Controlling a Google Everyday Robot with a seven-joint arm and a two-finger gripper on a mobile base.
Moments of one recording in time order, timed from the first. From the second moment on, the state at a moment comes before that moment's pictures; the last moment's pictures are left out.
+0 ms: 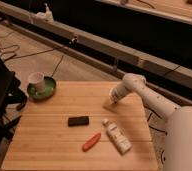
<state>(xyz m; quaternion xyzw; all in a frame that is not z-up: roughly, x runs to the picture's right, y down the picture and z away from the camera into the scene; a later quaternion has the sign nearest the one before) 0.121 0.086 0.965 -0.31 -0.13 0.39 0.86</state>
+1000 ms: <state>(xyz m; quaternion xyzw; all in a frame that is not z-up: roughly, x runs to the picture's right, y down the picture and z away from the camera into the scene) 0.129 0.108 0.933 -0.32 -0.12 0.39 0.85</state>
